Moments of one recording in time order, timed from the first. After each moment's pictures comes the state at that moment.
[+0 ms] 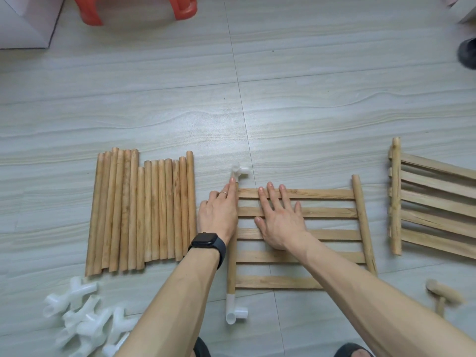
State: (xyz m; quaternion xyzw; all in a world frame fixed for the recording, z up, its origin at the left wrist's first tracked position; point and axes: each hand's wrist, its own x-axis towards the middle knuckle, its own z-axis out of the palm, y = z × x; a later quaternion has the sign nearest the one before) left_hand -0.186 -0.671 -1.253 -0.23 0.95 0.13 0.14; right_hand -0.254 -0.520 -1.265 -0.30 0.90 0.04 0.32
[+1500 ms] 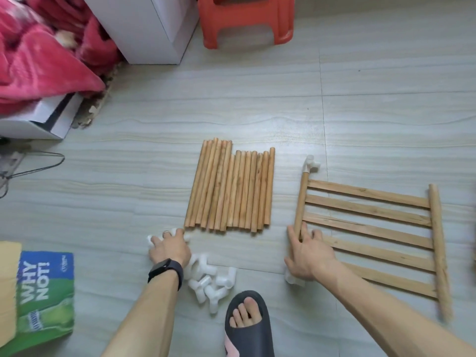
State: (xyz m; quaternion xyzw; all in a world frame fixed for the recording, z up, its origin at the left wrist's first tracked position) left_hand 0.076 -0.796 -1.208 -0.55 0.77 0.07 0.32; right_hand -0.132 -0.556 -1.222 -0.39 0.83 0.15 0.38
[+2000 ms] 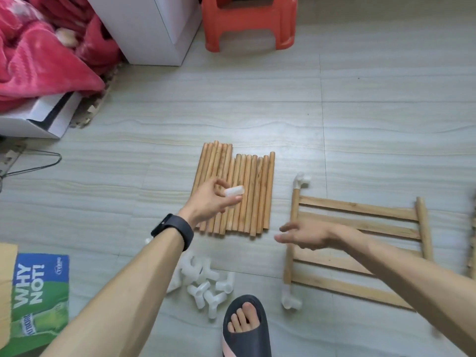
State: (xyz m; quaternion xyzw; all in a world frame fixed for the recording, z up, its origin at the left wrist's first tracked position) left_hand -0.032 -0.808 -1.127 -0.42 0.76 0.49 0.09; right_hand -0.189 -0.589 -1.158 -0.33 0.75 -0.06 0.58
